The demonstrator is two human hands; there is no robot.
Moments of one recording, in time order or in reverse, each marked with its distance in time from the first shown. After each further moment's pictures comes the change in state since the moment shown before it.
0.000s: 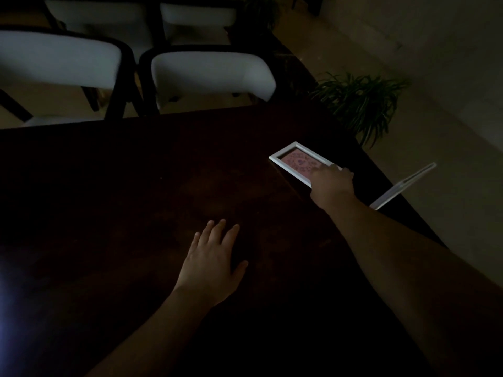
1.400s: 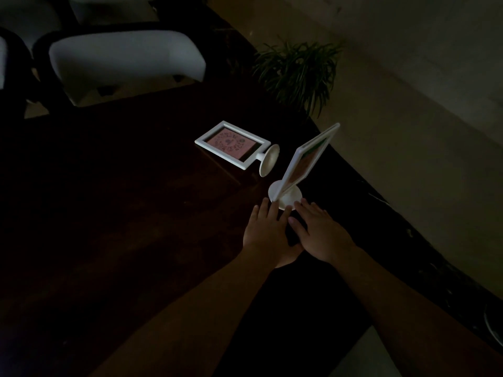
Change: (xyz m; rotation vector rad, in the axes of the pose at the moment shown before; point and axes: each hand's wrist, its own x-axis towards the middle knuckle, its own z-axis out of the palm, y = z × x) left_hand 0.087 0.215 0.095 0.149 -0.195 0.325; right_hand -0.146 0.101 0.120 0.673 -0.215 0.075
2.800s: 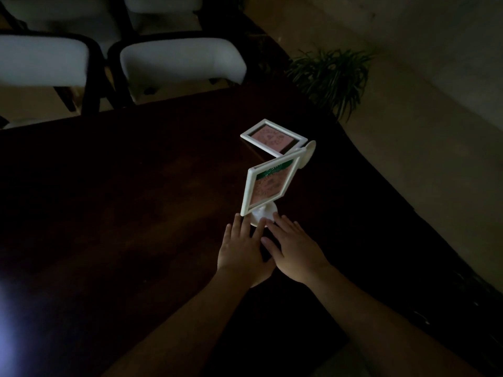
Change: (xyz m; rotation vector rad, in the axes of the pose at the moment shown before) left_hand -0.150 -0.075 -0.005 -0.033 0.031 -0.229; right_hand -0.063 -0.124 0.069 -0.059 0.022 -0.272
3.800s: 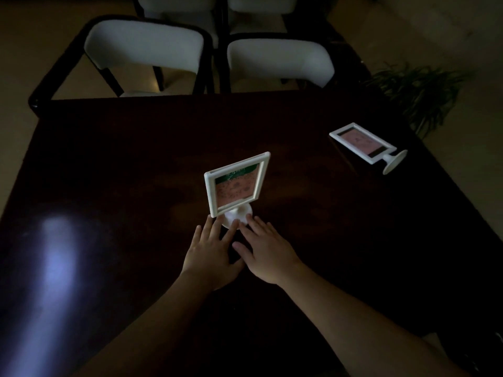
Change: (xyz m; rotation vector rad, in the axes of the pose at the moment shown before) left_hand -0.180 -0.191 -0.021 -0.011 0.071 -0.268; right_hand -0.014 -0.237 0.053 -0.019 -0.187 -0.355
